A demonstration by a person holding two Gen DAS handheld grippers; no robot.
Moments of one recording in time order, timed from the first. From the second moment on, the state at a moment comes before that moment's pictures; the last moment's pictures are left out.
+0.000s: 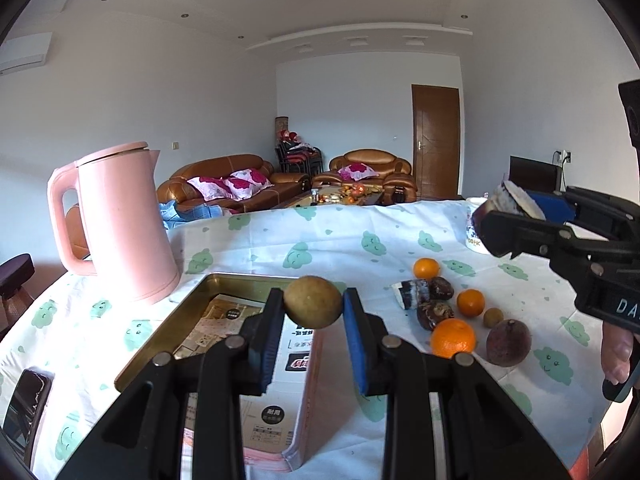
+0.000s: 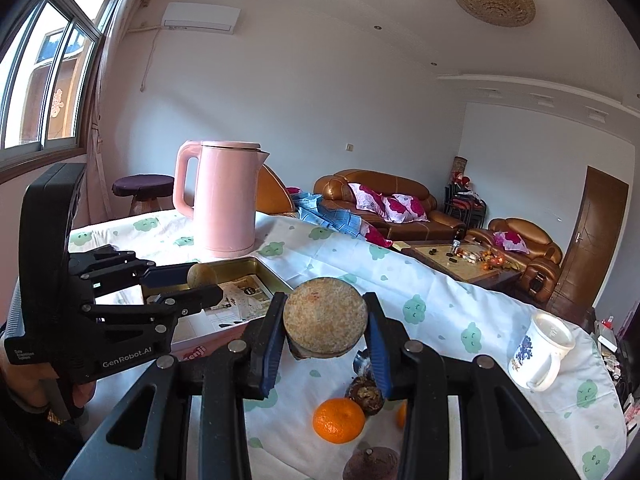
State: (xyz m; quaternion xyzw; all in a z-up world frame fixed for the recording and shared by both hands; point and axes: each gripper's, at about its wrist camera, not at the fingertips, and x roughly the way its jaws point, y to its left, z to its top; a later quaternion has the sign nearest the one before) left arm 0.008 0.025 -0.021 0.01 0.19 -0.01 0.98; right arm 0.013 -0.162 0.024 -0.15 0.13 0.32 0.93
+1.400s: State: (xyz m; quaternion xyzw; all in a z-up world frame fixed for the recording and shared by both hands) left arm 0.071 0.105 -0.041 0.03 0.29 0.04 0.96; right arm 0.083 -0.042 -0.013 -0.18 0.22 0.38 0.88
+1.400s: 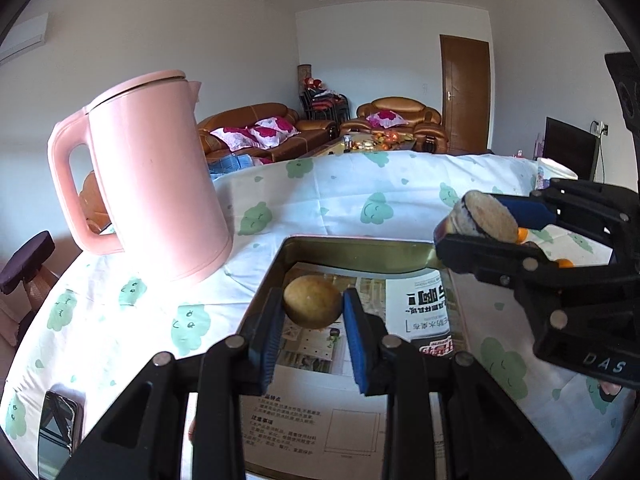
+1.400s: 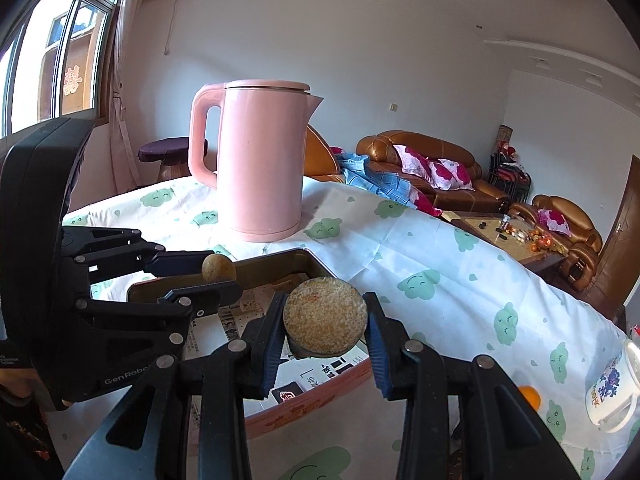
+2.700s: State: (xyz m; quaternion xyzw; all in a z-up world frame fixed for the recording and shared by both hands) left arm 0.101 0.121 -0.070 0.03 0.36 0.04 0.93; right arm 0.102 -0.007 -0.059 -0.20 0.29 0.37 0.86
